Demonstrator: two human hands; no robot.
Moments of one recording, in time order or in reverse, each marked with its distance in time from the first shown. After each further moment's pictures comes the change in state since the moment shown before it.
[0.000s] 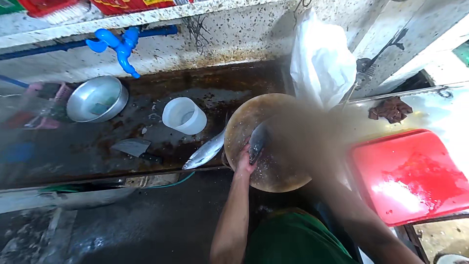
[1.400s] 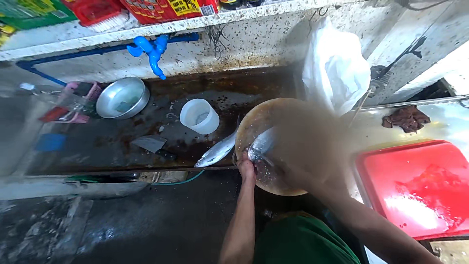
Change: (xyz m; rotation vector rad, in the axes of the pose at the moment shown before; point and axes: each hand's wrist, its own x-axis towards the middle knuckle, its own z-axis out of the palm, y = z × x) left_hand -0.008 -0.009 -0.025 0.173 0.307 0.411; right_hand -0.017 -0.032 0.030 -0.209 -0.221 -0.089
